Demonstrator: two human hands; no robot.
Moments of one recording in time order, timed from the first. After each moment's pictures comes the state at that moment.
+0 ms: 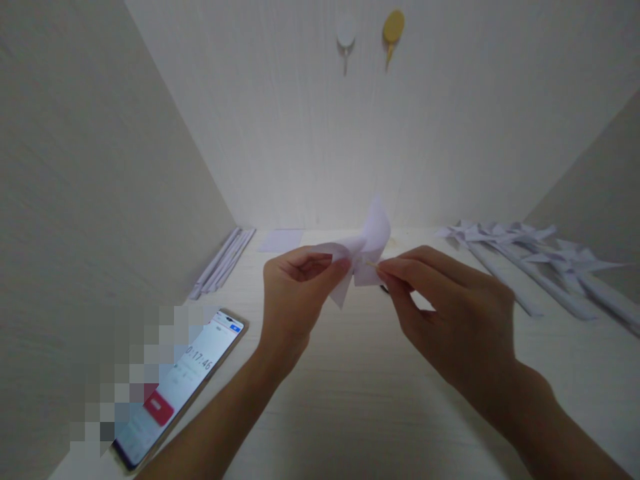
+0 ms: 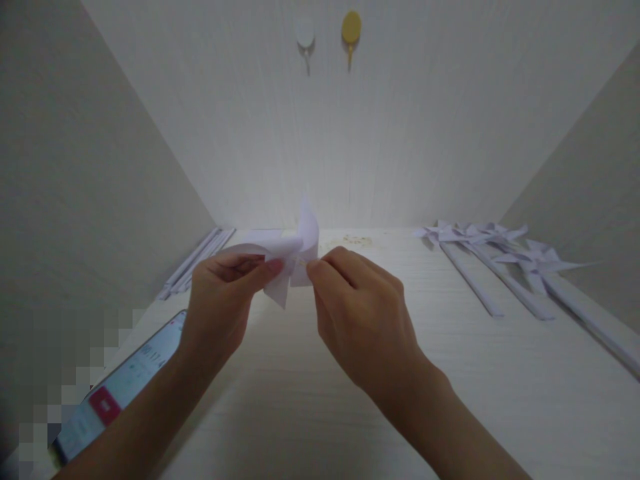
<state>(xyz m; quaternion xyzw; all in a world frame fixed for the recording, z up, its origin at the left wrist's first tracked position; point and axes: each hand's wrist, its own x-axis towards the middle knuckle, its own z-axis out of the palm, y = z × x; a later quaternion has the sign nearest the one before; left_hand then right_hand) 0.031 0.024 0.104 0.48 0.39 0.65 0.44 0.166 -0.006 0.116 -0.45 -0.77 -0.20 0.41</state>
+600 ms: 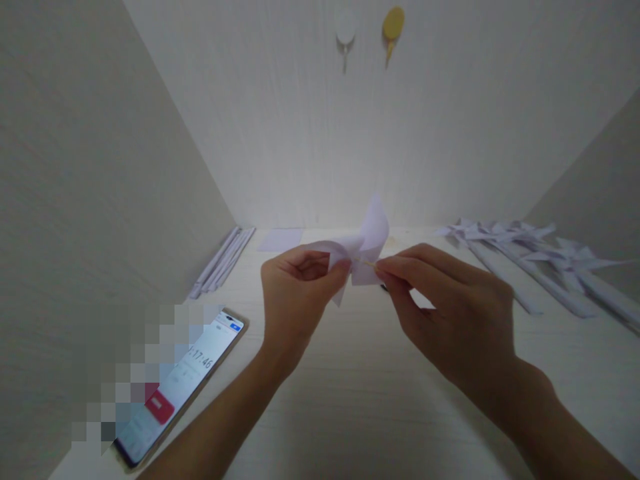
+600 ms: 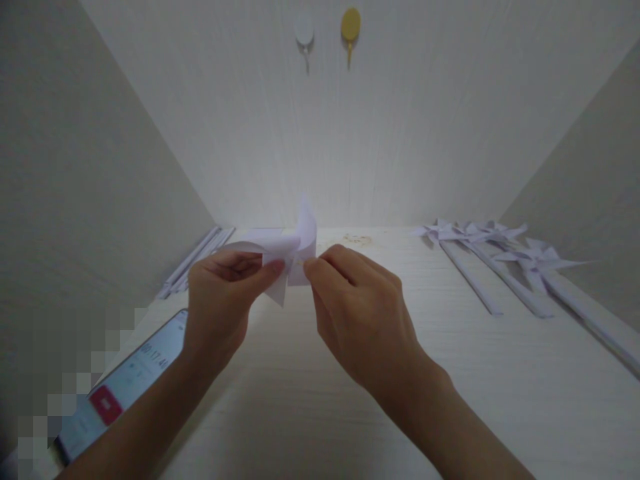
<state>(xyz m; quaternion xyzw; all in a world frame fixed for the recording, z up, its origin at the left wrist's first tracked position) 0.034 0.021 0.104 0.49 0.41 0.66 0.39 0.167 -0.006 0.117 -0.44 -0.78 -0.20 0.41</state>
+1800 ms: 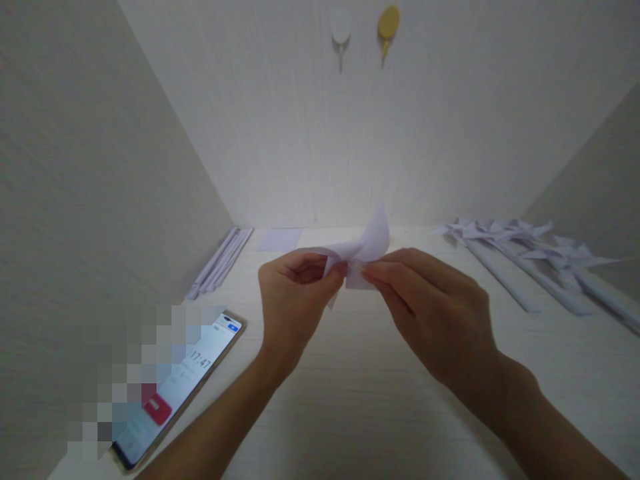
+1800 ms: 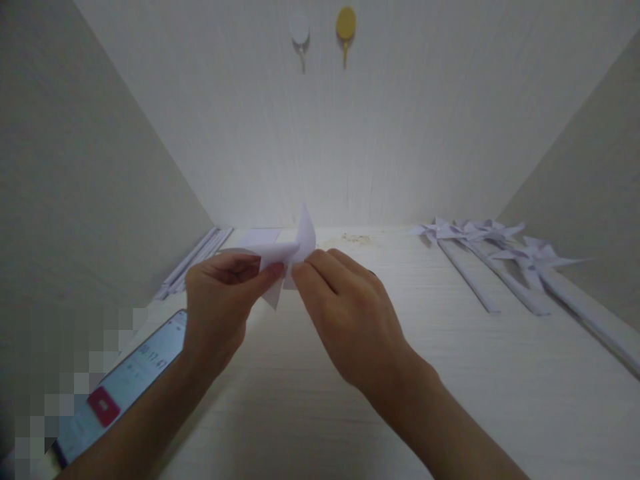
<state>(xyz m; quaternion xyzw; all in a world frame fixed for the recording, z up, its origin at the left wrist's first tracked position) 0.036 0.022 0.097 0.51 0.42 0.66 0.36 0.167 -0.004 0.112 -0.41 -0.80 -0.16 0.40</state>
